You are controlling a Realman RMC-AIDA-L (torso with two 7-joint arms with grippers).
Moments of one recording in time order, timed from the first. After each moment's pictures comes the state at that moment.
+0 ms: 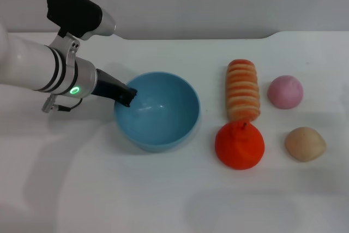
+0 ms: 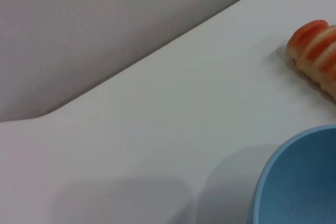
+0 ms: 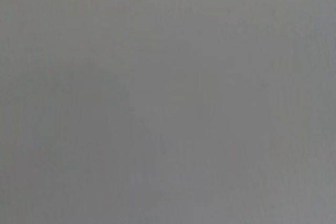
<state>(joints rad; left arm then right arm) -0.62 -2.06 1.51 0.98 2.41 0.93 -2.46 0.39 2.08 -0.69 0.12 -0.65 -1.42 0.36</state>
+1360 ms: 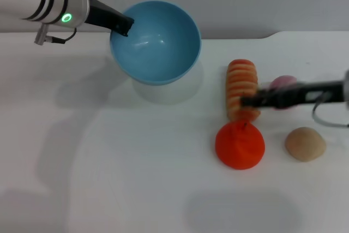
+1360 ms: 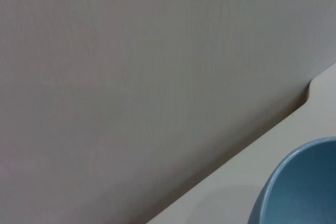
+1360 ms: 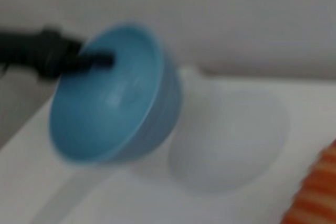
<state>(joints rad) -0.76 -2.06 1.28 1.07 2.52 1.00 -2.48 0.60 2.07 -0.84 -0.77 -2.17 -1.36 2.06</state>
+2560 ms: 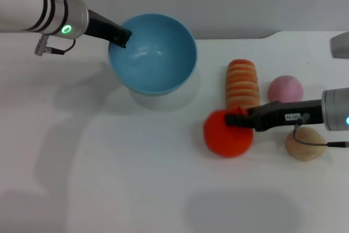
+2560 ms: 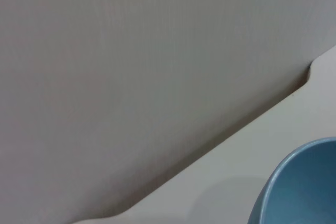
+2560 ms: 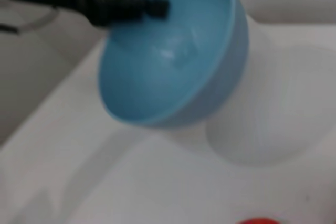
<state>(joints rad) -0.75 -2.06 1.29 1.03 2.52 0.99 -2.48 0.59 2.07 -0.95 -0.65 -2.03 -1.33 1.92</state>
